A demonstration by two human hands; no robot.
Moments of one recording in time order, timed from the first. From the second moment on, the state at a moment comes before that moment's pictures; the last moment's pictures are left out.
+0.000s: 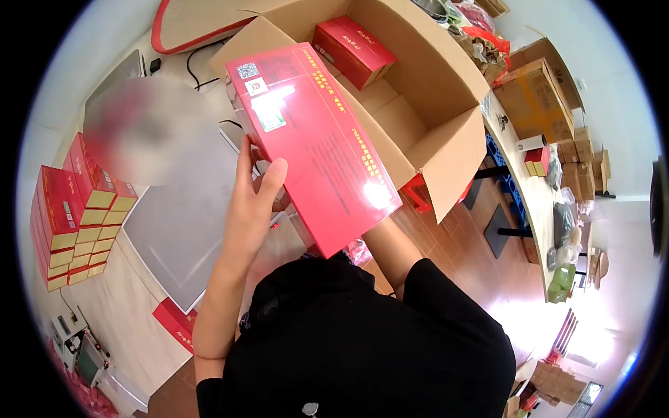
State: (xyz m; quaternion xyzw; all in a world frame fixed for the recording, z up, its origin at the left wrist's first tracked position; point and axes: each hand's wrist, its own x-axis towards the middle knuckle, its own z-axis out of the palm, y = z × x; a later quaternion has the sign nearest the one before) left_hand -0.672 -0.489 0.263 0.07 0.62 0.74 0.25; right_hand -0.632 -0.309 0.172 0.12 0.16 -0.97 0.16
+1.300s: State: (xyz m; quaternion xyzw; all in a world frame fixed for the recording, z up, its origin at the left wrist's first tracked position) left_hand -0.672 -0.656 0.143 -0.29 0.70 0.65 0.07; right_hand -0.929 -0.100 0.069 0.08 0.99 0.00 -0.12
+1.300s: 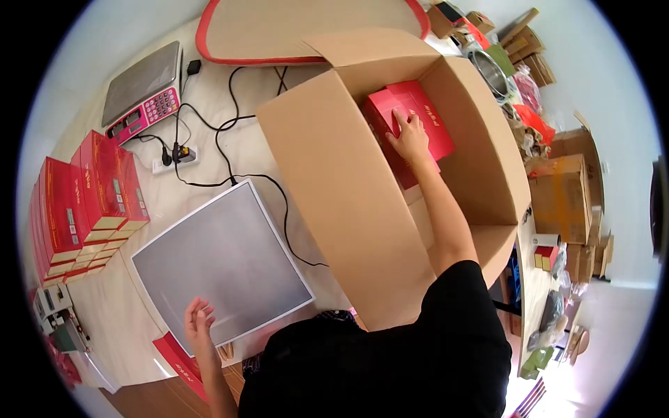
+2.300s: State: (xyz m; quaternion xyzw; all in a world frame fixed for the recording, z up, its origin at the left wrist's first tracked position) left_hand -0.502 -0.855 0.047 -0.43 0.89 0.16 0.00; right_hand -0.779 -0.378 0.193 -0.16 0.87 -0.45 -0.12
